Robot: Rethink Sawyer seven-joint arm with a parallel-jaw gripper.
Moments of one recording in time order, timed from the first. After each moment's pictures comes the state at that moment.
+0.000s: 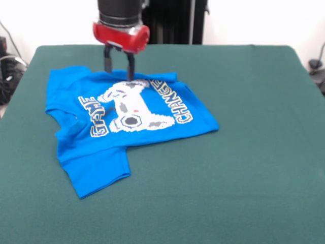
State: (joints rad) arm -0.43 -0.67 0.02 1.80 -0.20 0.35 2.04
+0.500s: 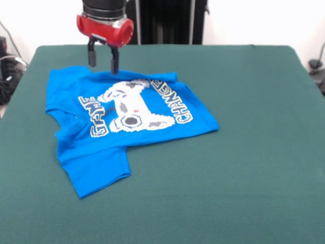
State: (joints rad) arm -0.48 -0.69 0.02 1.81 -0.28 0.35 2.04
